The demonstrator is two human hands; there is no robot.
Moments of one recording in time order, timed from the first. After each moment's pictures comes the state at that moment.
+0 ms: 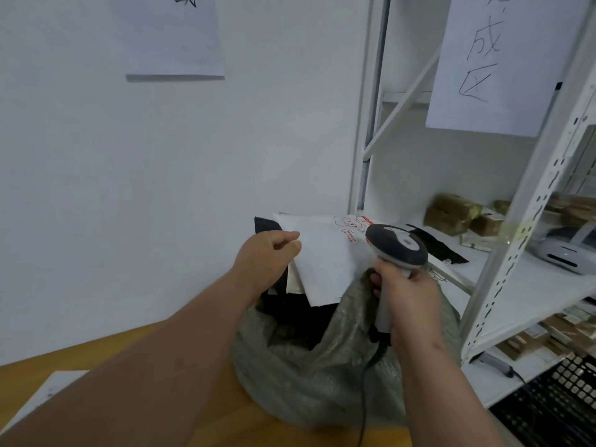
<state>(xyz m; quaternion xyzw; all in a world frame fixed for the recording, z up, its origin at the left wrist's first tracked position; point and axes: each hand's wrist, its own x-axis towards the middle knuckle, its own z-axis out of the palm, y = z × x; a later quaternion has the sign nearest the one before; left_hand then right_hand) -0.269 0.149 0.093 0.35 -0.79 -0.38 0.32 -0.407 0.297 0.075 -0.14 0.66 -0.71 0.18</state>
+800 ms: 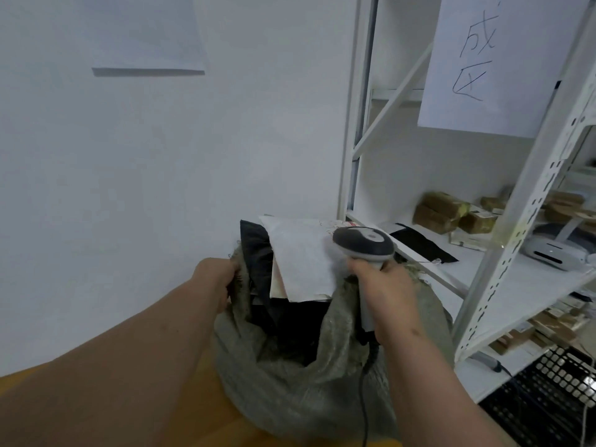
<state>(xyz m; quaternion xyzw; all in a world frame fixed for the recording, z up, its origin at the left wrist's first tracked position) -0.276 0.070 0.058 0.57 -0.48 -0.59 0.32 -0.418 0.270 0.088 -0.22 0.71 -0.64 0.21</state>
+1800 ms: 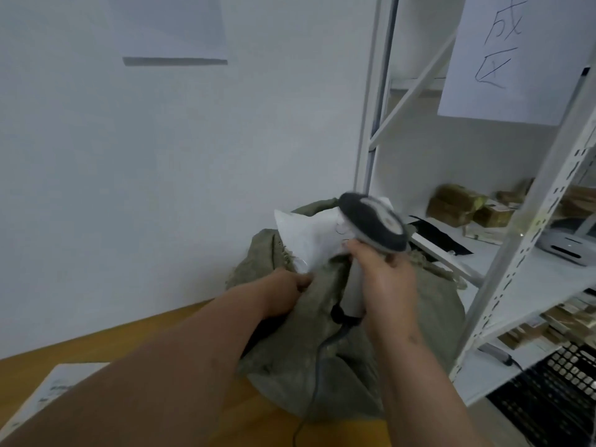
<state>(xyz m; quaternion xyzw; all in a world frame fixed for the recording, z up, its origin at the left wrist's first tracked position) -0.273 0.127 0.049 0.38 -0.87 -0.30 -0.04 -0.364 0.275 0.089 -0.19 0.60 -0.75 0.20</state>
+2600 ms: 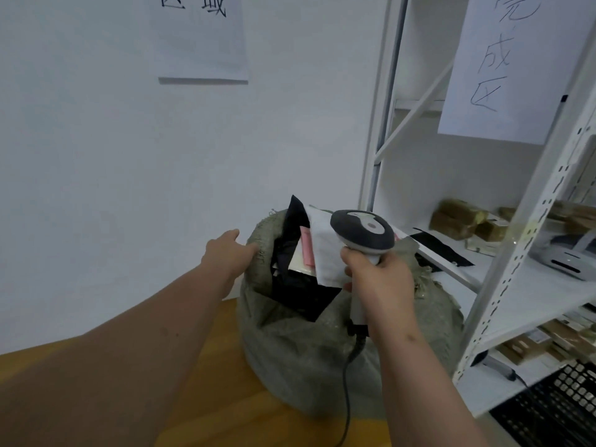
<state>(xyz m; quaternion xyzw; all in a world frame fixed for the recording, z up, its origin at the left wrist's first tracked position) -0.201 0.111 0.087 0.54 -0.68 -0.39 0.31 -0.327 0.294 0.105 -0.28 0.68 -0.67 0.13</state>
